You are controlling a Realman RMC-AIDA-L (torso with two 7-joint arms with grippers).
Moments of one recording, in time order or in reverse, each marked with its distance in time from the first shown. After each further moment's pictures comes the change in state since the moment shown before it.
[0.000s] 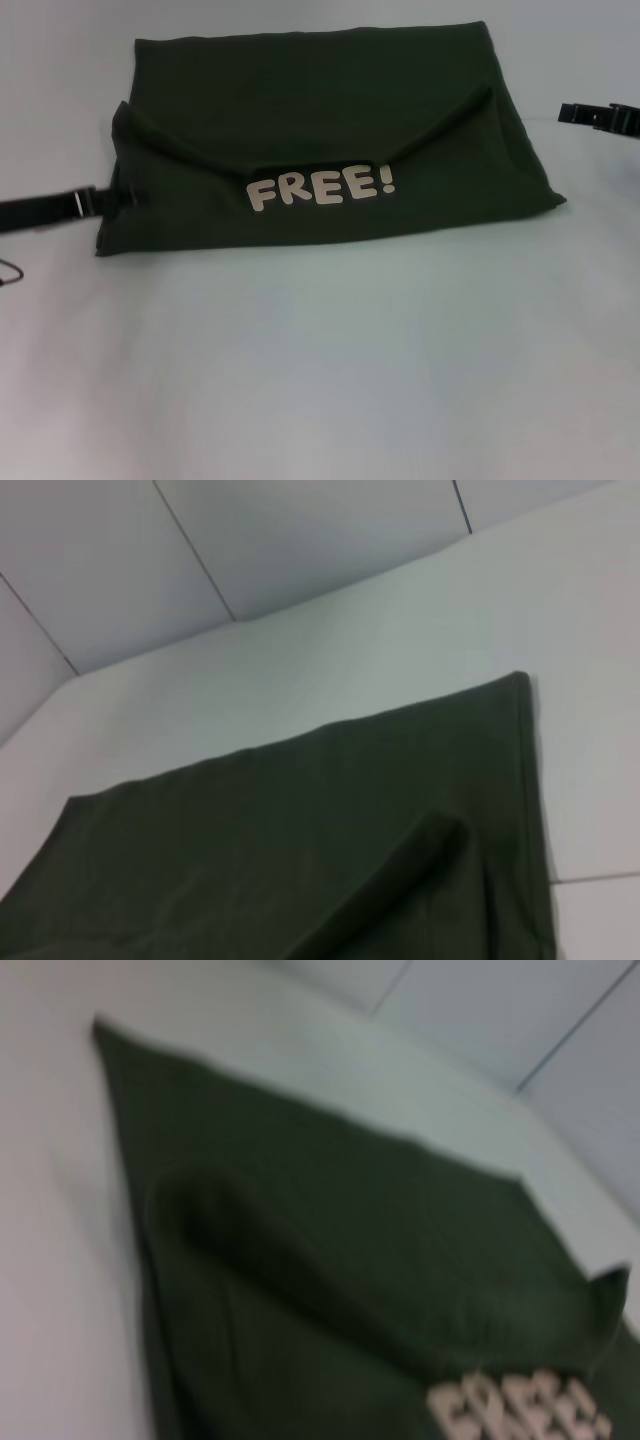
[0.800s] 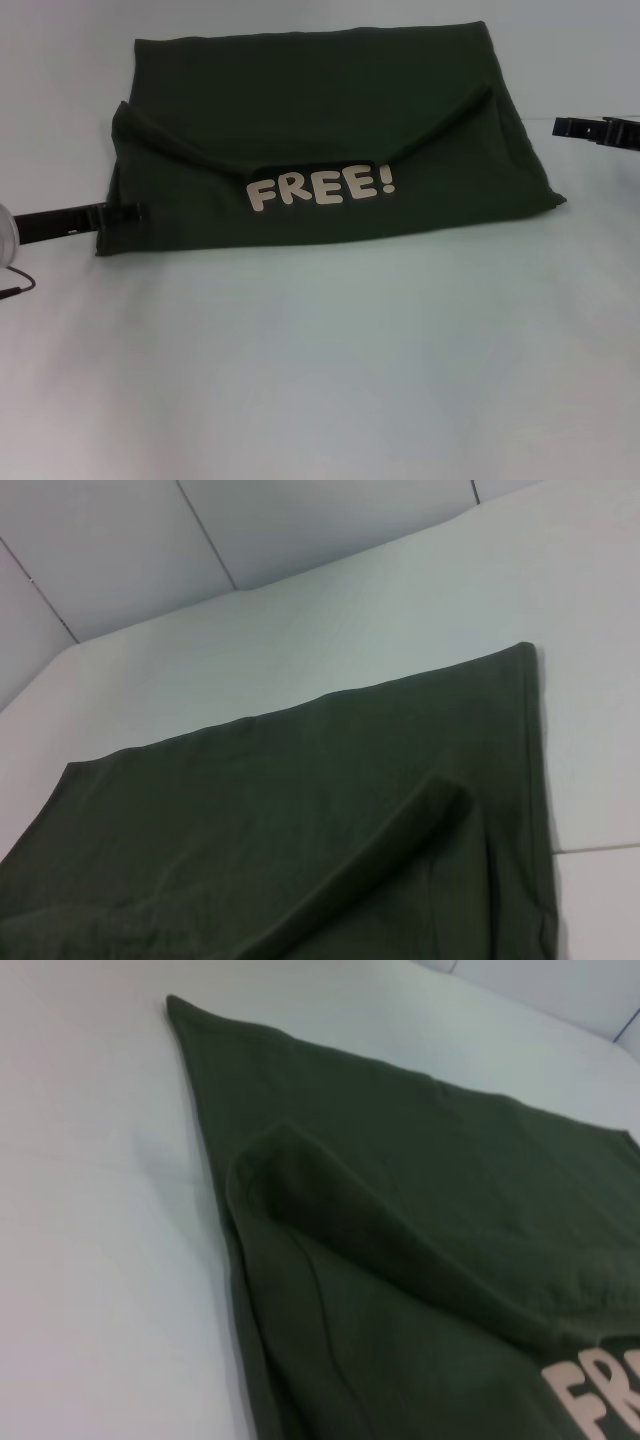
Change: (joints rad) left arm -0.017 -0.058 0.022 -0.003 0.047 -0.199 0.052; right arm -0.005 0.003 -0.034 0.006 0.000 0.004 -0.004
